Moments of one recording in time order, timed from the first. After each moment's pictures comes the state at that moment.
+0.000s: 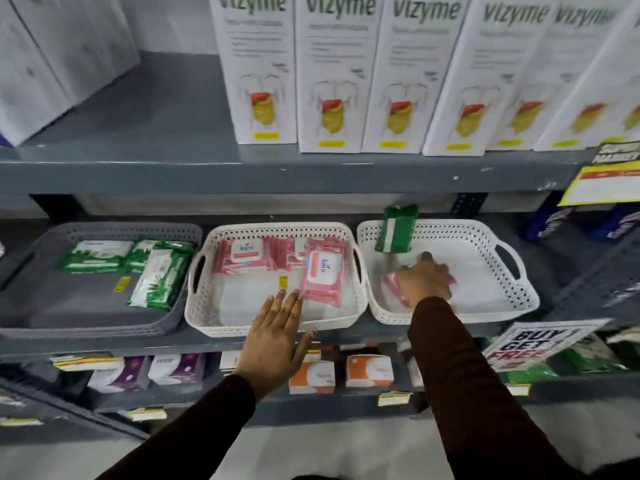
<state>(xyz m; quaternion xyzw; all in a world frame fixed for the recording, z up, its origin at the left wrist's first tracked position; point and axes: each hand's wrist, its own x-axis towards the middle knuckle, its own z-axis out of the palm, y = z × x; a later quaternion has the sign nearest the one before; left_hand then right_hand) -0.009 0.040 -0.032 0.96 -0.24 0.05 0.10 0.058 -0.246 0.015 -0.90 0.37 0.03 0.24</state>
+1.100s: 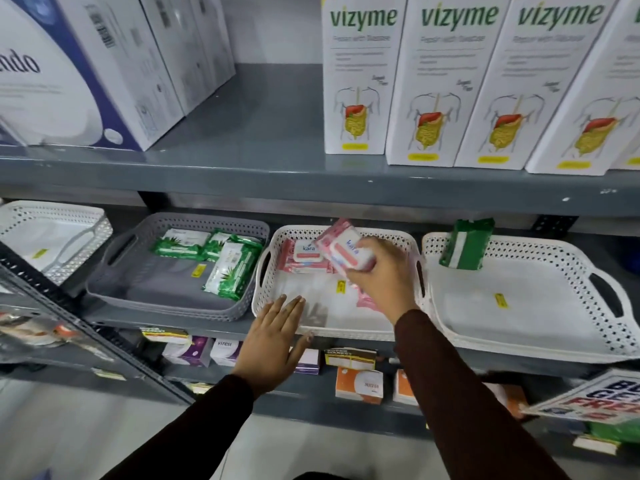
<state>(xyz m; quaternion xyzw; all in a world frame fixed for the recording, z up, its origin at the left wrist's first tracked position) -0.011 0.129 -0.039 0.98 -0.17 0.06 0.09 0.081 -0.104 0.015 -0.89 -0.06 -0.16 0.43</state>
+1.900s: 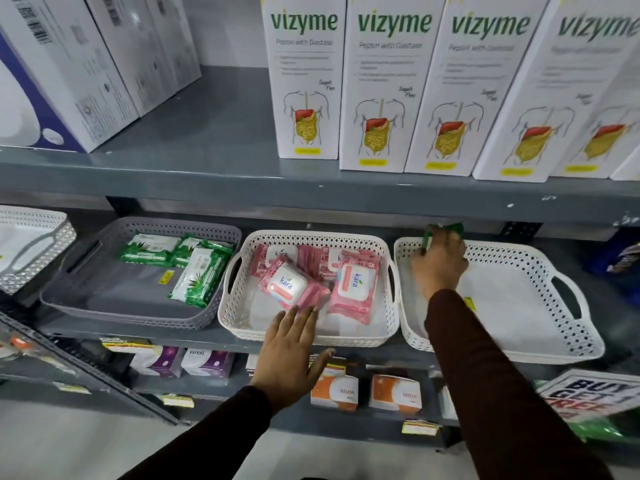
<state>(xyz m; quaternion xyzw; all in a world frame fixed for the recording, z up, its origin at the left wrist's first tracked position) -0.013 0.049 -0.041 0.98 -0.17 0.06 0.05 0.128 -0.226 0.016 -0.93 0.21 -0.21 0.24</state>
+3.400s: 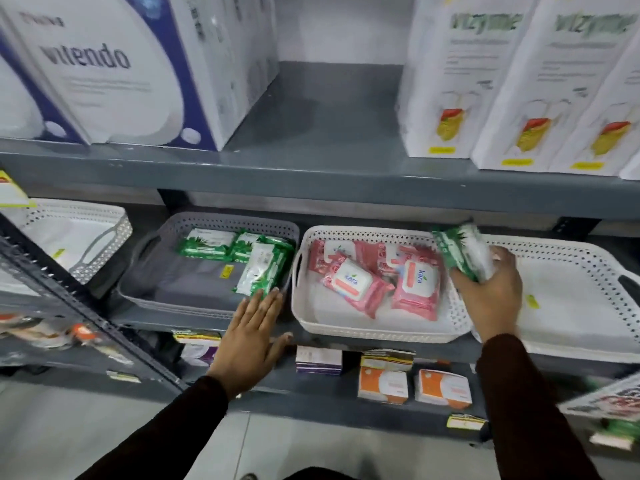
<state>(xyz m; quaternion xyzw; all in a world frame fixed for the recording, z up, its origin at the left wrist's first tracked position) -0.011 0.238 -0.030 0.98 -0.16 0.06 0.07 0.053 -0.166 0.011 -0.85 0.19 -0.29 0.40</state>
